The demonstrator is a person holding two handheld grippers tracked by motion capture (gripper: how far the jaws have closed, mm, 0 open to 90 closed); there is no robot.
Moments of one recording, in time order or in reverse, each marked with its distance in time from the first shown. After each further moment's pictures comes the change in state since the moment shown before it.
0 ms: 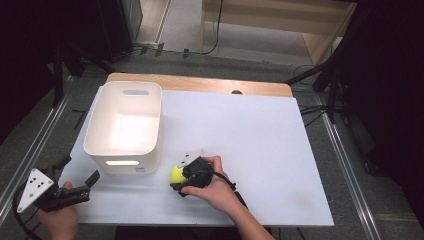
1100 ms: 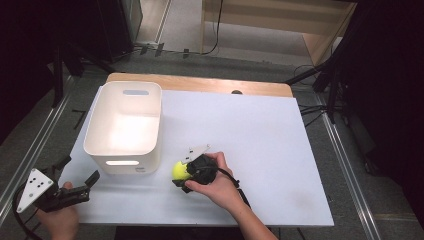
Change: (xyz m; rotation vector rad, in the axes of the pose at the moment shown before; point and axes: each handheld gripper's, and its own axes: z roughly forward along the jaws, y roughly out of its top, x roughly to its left) left arm 0.000 0.000 0.000 0.000 0.000 -0.001; right arm -0.010 0.003 -0.015 -0.033 0.027 -0.002
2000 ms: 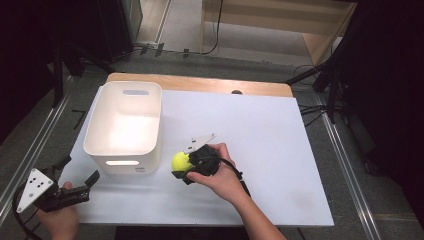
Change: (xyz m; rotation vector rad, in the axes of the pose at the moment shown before) left arm 0.000 0.000 0.000 -0.002 -0.003 0.000; right arm -0.009 0.021 -0.023 -0.056 0.026 -0.005
